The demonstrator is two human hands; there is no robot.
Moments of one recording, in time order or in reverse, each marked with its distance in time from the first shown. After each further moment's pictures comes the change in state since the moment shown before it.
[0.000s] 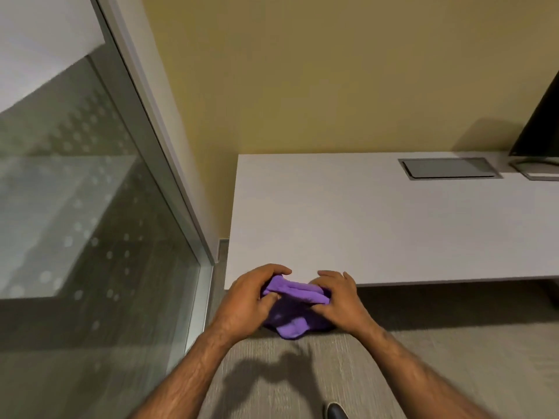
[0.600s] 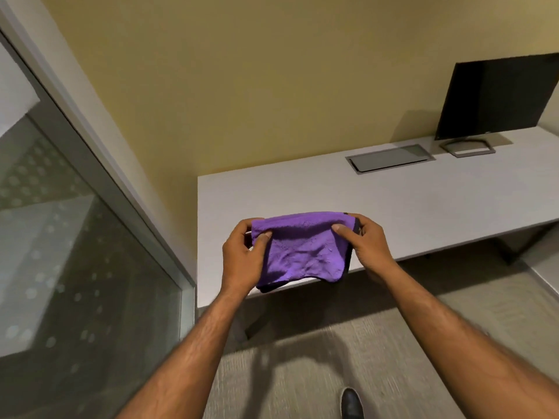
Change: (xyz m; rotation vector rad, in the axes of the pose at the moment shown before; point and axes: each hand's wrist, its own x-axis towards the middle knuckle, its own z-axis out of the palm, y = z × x) left_hand 0.067 0.110 0.024 -0.369 0.298 -0.009; right_hand -0.030 -0.004 -0.160 0.655 0.529 0.166
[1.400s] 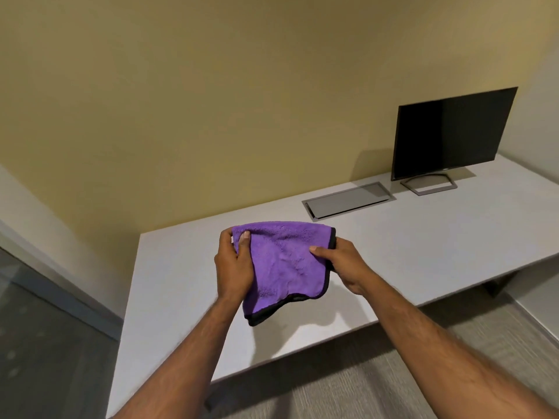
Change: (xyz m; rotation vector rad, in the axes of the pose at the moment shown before) left_hand 0.155 0.050 0.213 0.013 0.155 -0.011; right_hand 0.180 -0.002 -0.152 0.197 -0.103 0.246
